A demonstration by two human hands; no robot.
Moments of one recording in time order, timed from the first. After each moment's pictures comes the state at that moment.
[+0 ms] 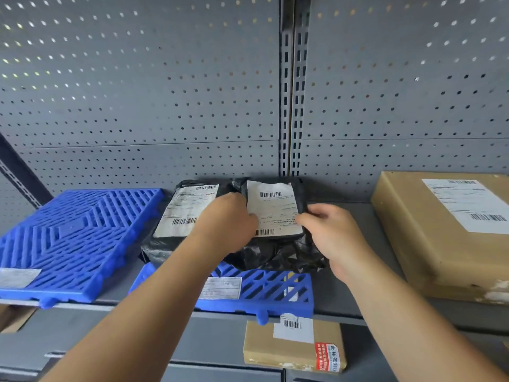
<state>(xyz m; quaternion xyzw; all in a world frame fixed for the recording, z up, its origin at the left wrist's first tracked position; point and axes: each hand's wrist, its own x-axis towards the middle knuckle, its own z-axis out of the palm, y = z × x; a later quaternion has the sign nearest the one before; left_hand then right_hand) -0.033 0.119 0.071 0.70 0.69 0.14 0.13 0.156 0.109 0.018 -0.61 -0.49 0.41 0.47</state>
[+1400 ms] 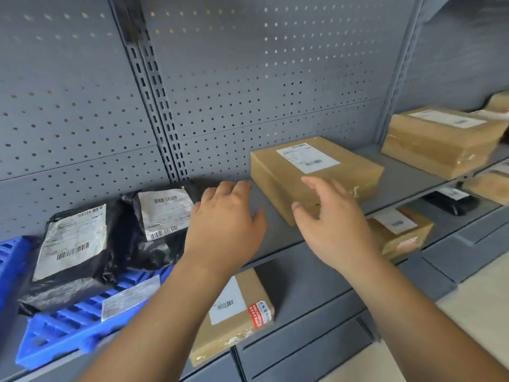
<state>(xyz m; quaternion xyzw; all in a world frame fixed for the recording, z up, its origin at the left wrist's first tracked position) 0.078 0.015 0.076 0.87 0.43 0.22 0.05 0.237 -0.076 0.056 -0.78 -0.49 -0.01 0.39</state>
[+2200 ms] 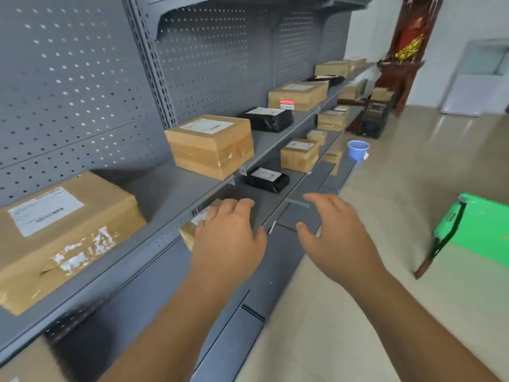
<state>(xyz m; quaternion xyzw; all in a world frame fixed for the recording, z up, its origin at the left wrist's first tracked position) 0.430 -0.216 0.039 0.96 0.19 0.18 0.14 0.510 -0.389 0.034 -0.91 -0.26 -0.10 0.30</state>
